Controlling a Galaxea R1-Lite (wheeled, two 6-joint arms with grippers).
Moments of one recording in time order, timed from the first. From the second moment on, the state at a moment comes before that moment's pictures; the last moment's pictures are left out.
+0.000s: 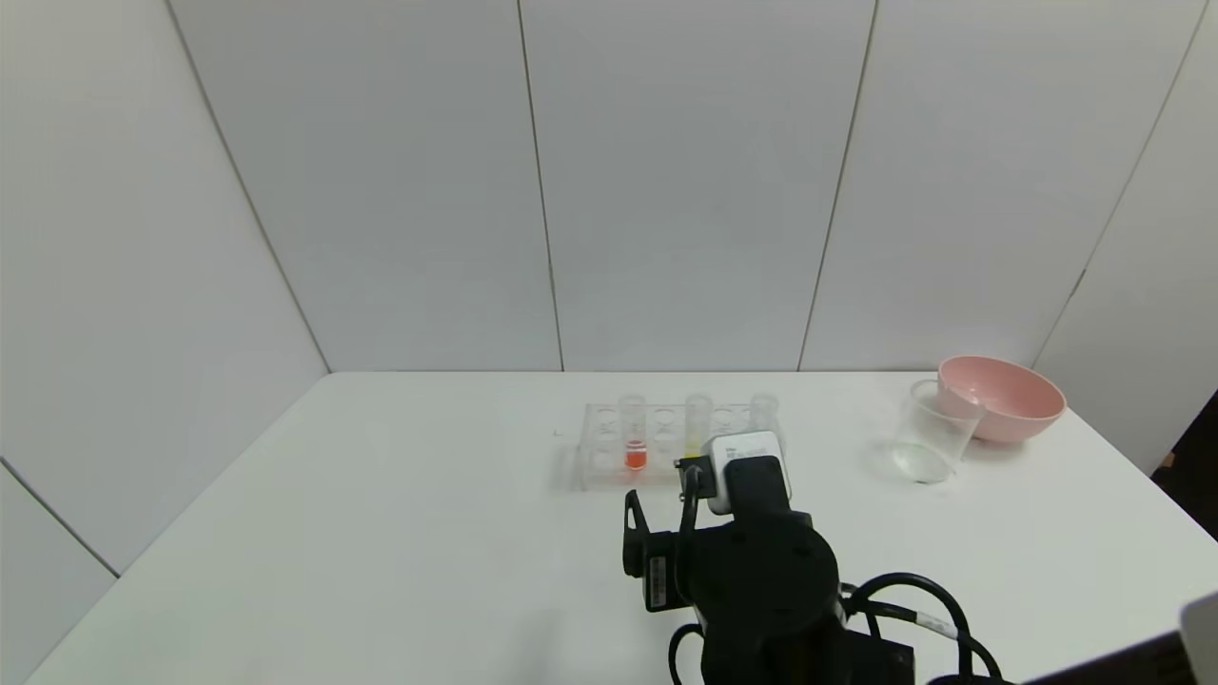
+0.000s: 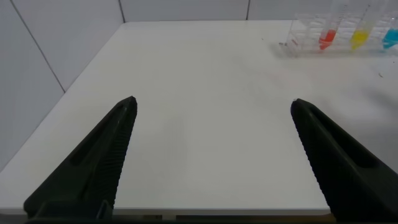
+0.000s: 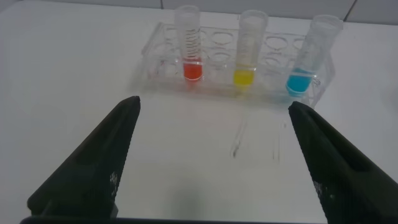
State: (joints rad) left arm 0.00 0.00 0.00 0.00 0.00 0.00; right arm 1.02 2.00 -0.85 -0.88 -0.83 0.27
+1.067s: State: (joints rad) left arm 0.00 0.00 0.00 0.00 0.00 0.00; right arm 0.76 2.30 -1.21 -0.88 -0.66 0.15
